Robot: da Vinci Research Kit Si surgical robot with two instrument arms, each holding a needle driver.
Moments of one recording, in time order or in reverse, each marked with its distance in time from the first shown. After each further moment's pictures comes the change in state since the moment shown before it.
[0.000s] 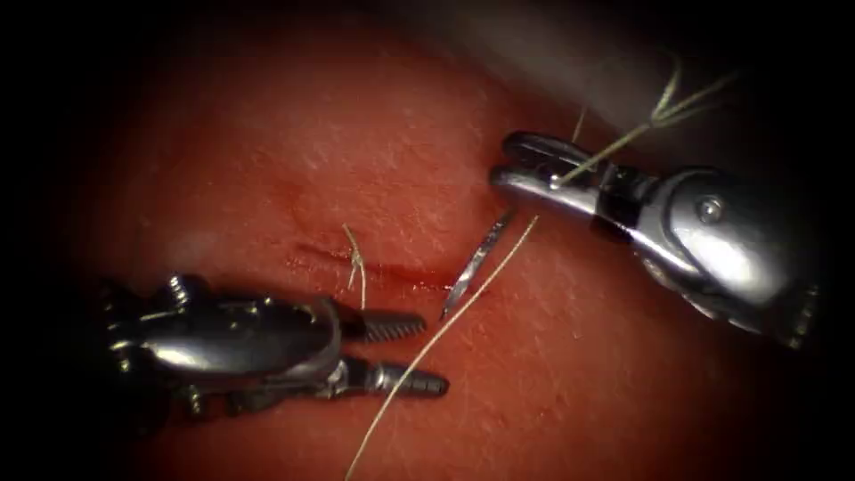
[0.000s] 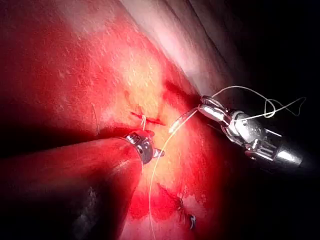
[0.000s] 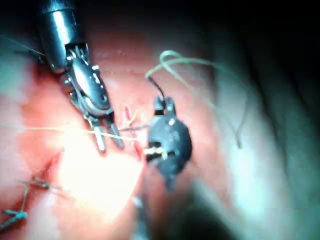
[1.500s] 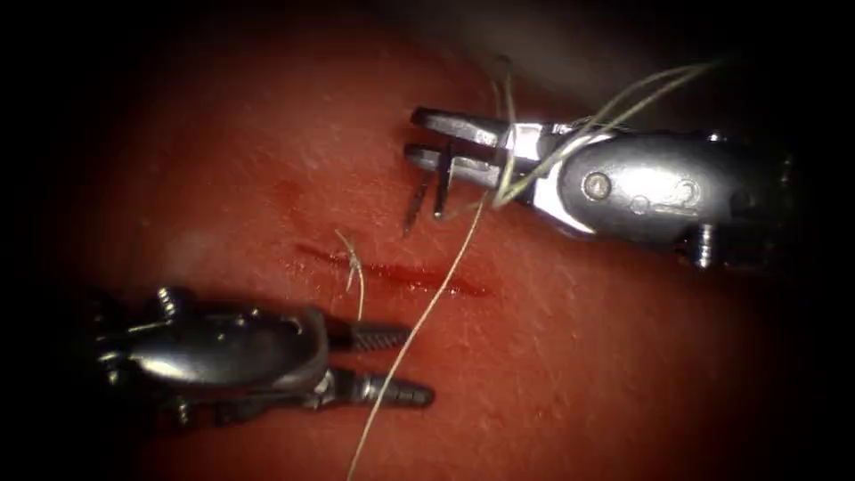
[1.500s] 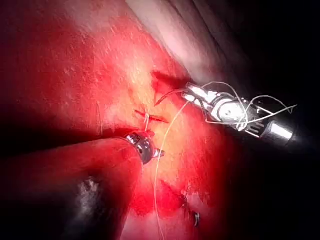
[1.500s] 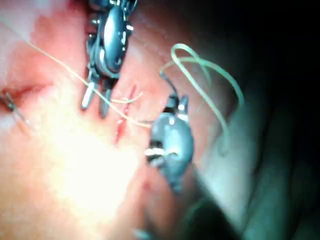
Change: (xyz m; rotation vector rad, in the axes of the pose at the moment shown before) right arm -0.002 0.000 0.005 0.140 0.090 -0.534; left arm -0.001 0.000 -0.001 -0.001 -0.015 0.009
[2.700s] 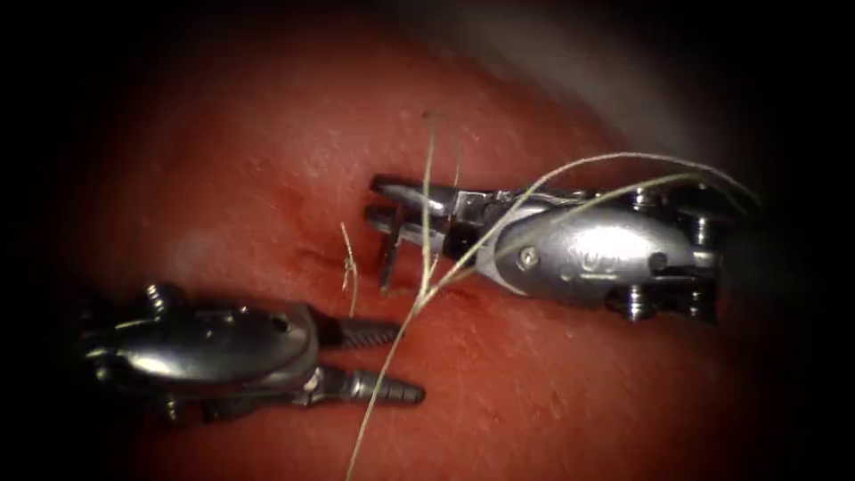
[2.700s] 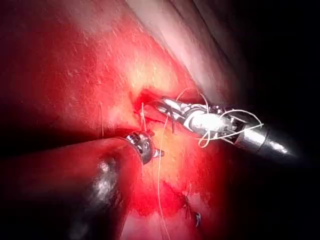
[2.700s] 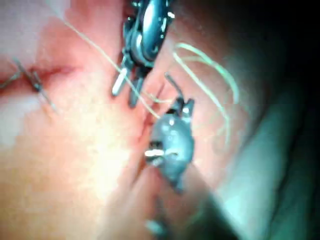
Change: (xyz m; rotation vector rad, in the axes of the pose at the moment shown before) right arm -0.004 -0.006 0.002 0.007 -0.038 -0.094; left arm 0.000 0.000 -0.001 -0.005 -0.004 0.005
